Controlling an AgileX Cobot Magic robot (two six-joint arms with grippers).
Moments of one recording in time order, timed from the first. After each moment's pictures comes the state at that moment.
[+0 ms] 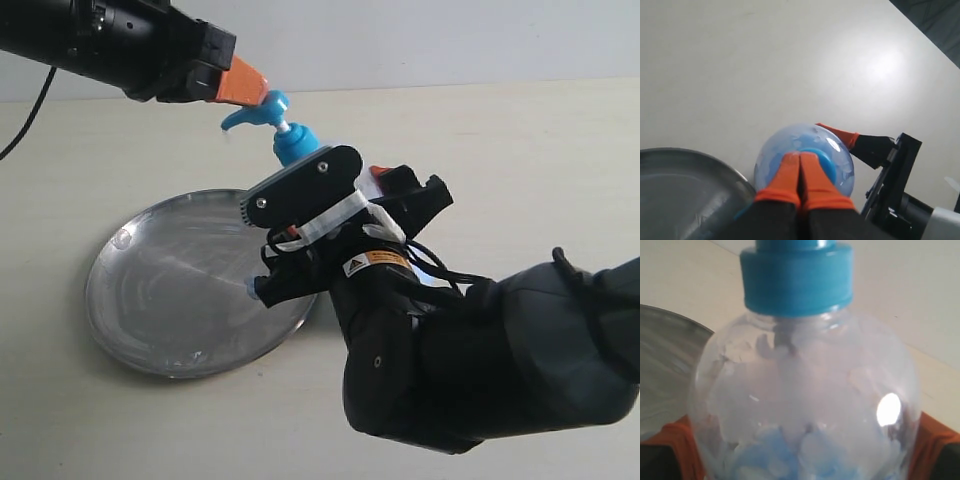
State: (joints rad) left arm -0.43 1.58 -1.15 -0.96 0.74 0.81; right arm 1.13 1.85 -0.75 1.21 -0.93 -0.96
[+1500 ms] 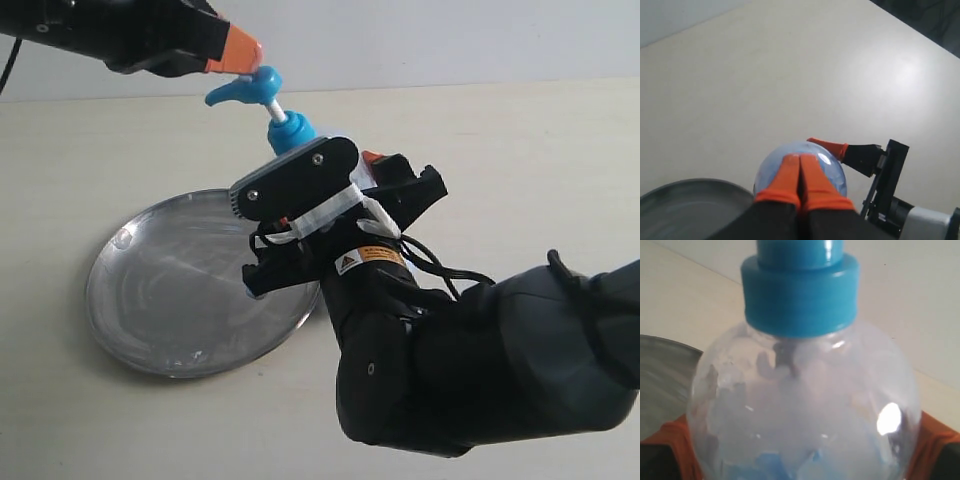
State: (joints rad) left arm -0.47 1.43 -1.15 -0.88 0.65 0.83; right arm 1.14 1.85 -0.76 1.18 -1.00 -0.93
